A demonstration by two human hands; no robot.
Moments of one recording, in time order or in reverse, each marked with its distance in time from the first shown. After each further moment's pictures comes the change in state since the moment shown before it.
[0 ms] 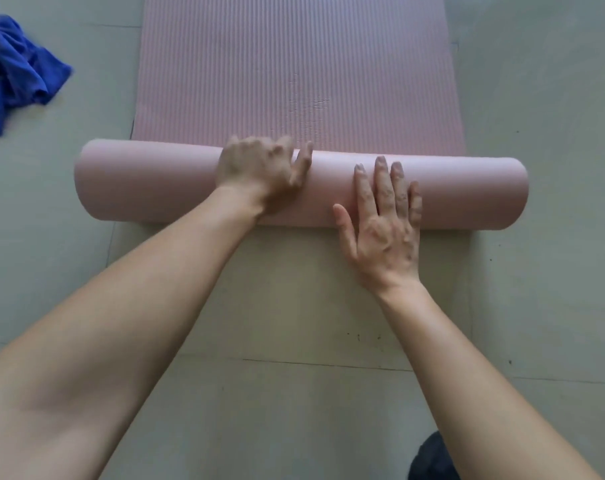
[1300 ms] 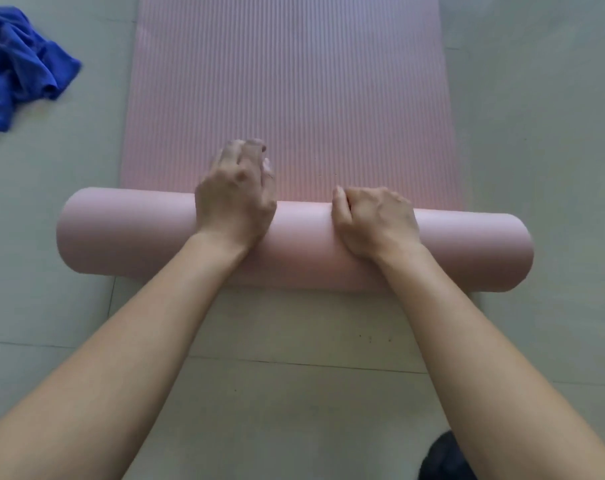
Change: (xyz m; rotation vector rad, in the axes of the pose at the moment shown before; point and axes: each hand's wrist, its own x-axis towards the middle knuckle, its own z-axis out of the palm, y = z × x) left_hand -0.052 -0.038 0.011 -0.368 0.218 -0.182; right_hand 0.046 -0.034 -0.021 0.011 -0.291 0.011
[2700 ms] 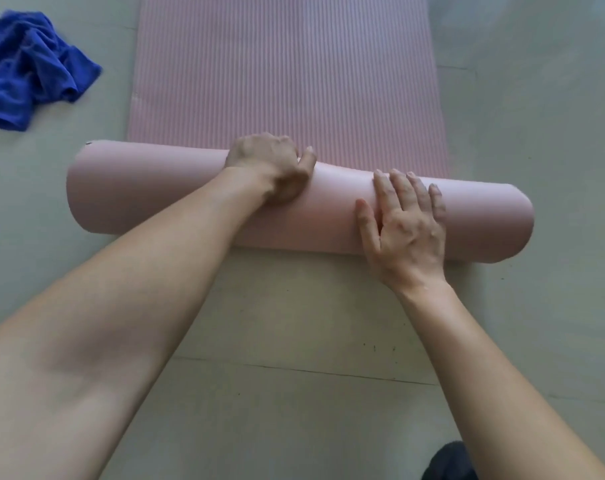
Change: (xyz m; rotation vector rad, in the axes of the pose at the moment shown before) left_hand 0.073 0.017 -0.005 0.310 -0.472 0.046; right_hand -0.025 0.018 0.006 -0.050 0.236 0.023
